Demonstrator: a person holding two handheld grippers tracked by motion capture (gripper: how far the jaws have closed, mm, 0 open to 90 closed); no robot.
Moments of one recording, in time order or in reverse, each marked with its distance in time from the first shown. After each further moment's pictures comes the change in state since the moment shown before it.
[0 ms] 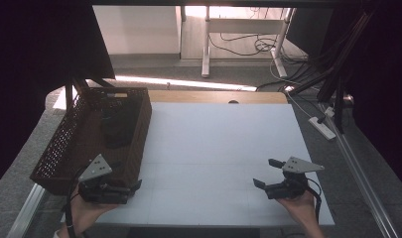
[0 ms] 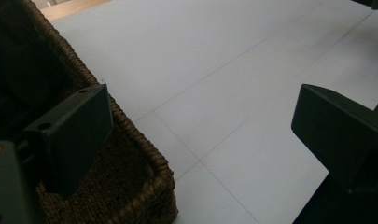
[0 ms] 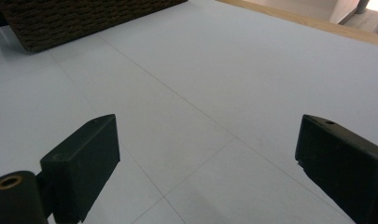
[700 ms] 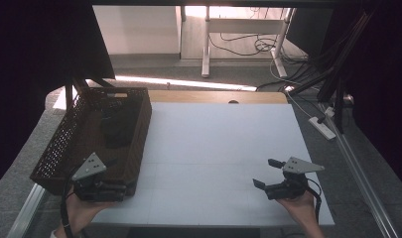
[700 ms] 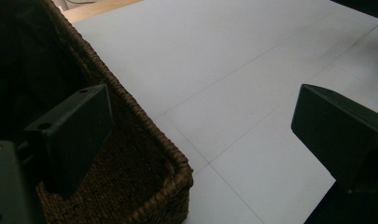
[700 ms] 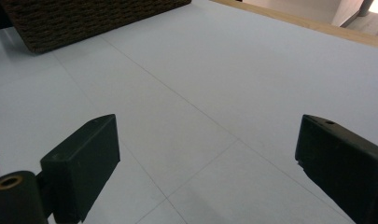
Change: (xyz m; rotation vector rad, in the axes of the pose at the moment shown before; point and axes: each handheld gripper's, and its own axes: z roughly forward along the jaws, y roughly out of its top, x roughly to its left) left arm 0.007 -0.001 -0.006 -0.024 0.028 -0.026; right arm 0.001 0.000 -0.001 -0.006 0.005 -0.005
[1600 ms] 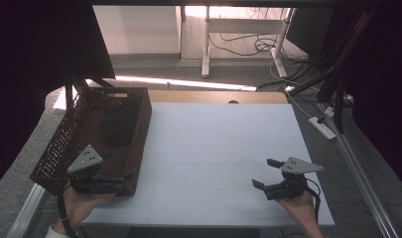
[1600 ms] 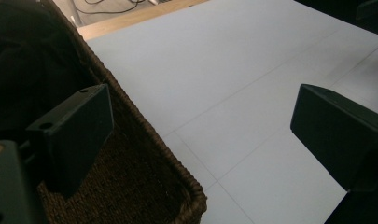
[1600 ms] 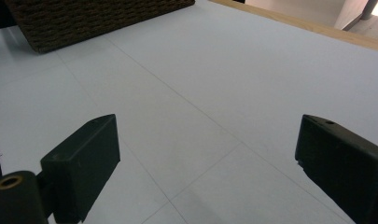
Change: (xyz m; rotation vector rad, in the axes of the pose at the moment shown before) left arm 0.006 0.021 -0.008 -0.033 0.026 -0.004; right arm 0.003 0.002 0.002 -0.001 0.009 -0.014
